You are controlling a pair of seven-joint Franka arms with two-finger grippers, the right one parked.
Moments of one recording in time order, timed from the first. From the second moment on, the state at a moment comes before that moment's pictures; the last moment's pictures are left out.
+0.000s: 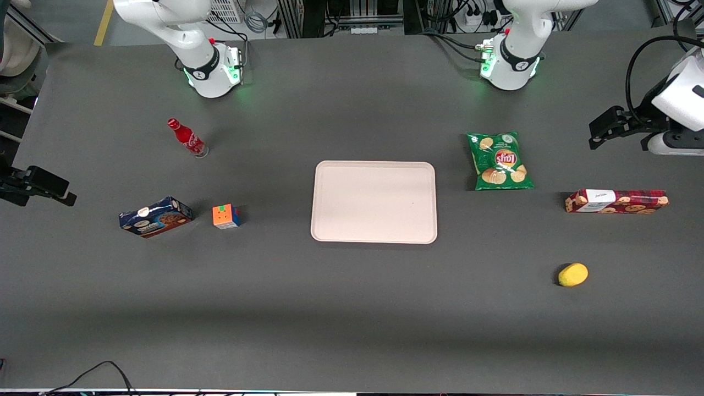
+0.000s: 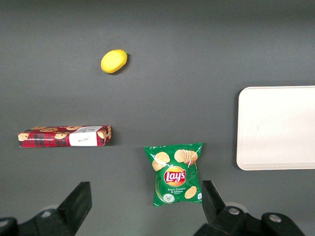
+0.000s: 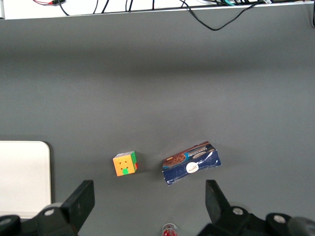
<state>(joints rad) 0.04 -0.10 -0.11 -1.70 -0.01 1.61 -0.02</state>
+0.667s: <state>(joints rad) 0.04 -0.04 -0.07 -1.70 0.03 1.61 0.13</state>
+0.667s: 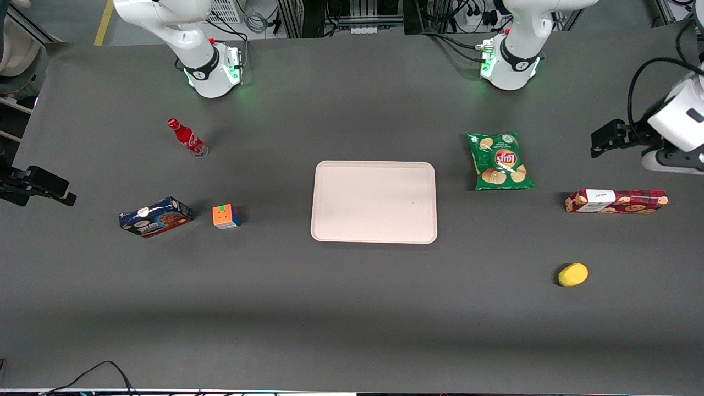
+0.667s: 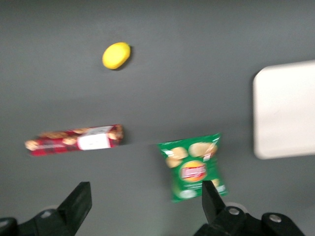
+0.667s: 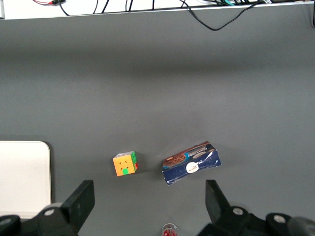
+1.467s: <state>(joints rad) 0.07 0.21 0.19 -1.74 0.14 1.97 1.51</state>
